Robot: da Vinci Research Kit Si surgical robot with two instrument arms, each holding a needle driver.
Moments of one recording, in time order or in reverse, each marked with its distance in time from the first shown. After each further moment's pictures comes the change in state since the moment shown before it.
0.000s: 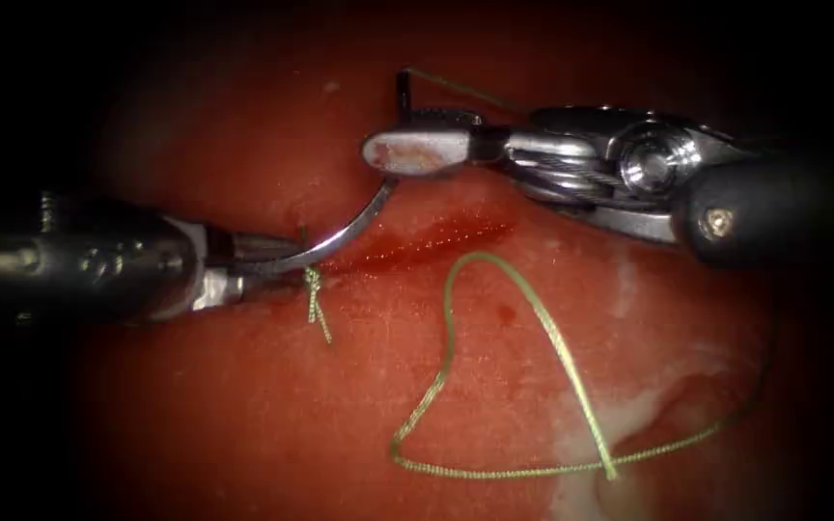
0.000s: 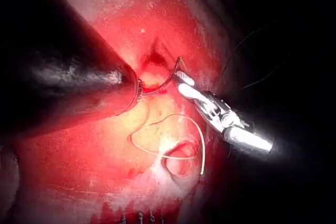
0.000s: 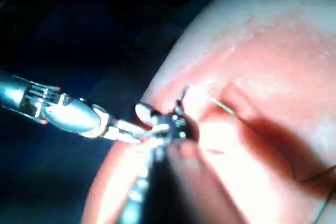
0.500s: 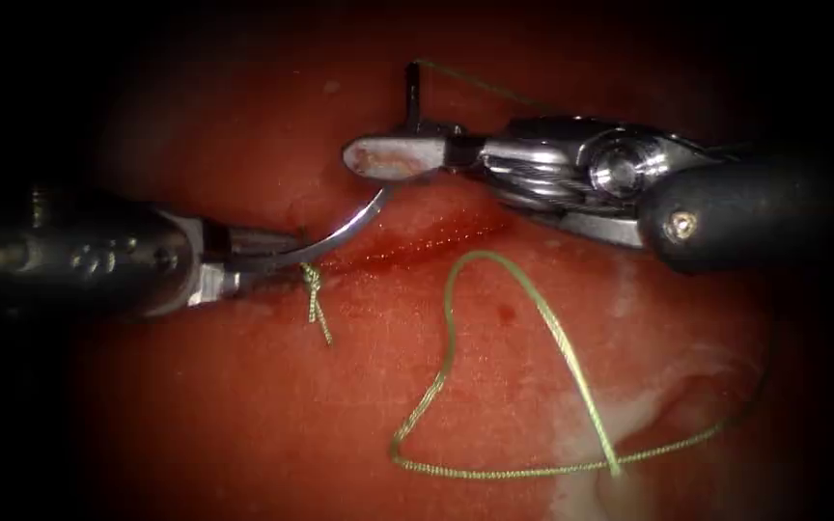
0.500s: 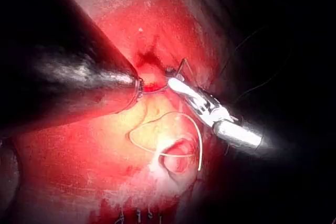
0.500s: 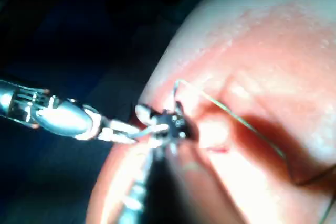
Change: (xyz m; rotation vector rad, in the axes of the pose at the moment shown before) right arm -0.001 0.001 0.002 0.041 -0.029 0.059; left arm 0.001 0.000 -0.001 0.021 0.015 0.042
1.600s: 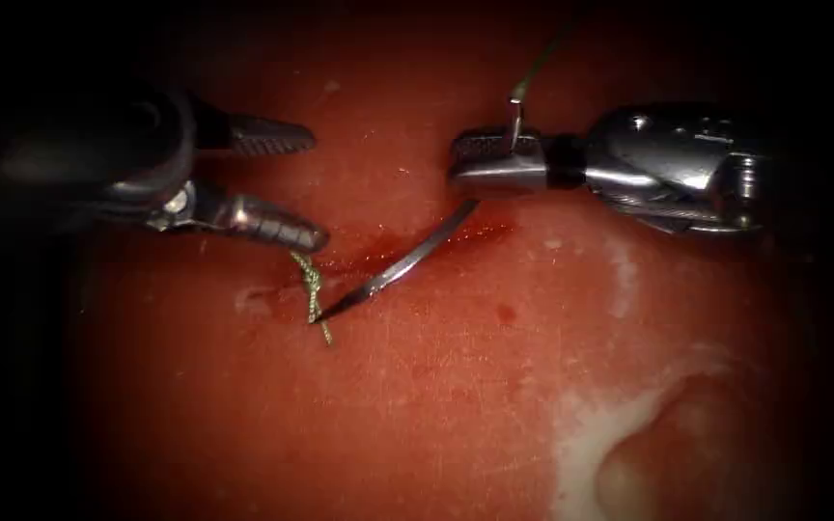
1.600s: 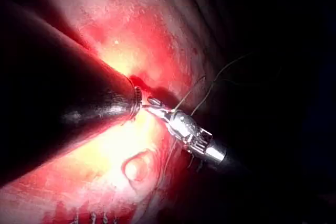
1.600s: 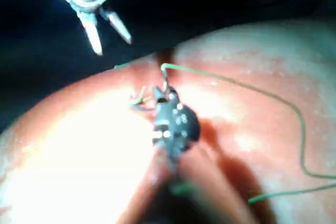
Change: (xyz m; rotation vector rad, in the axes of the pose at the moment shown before) right arm 0.004 -0.001 -0.005 0.301 0.136 -1.075; left arm 0.006 -0.006 -0.002 -0.549 0.148 -0.544
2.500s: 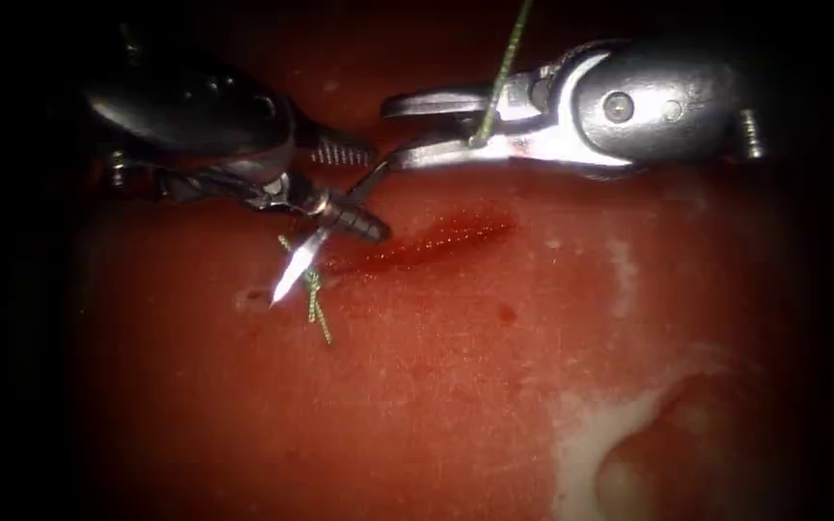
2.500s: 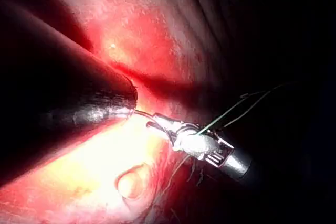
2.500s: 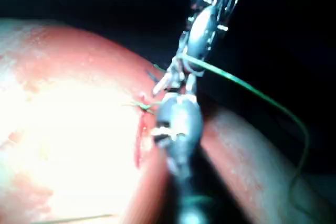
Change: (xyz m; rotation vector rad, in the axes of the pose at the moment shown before) right arm 0.006 -0.003 0.002 0.155 0.155 -0.550; left arm -0.002 -0.003 0.006 -0.057 -0.122 -0.075
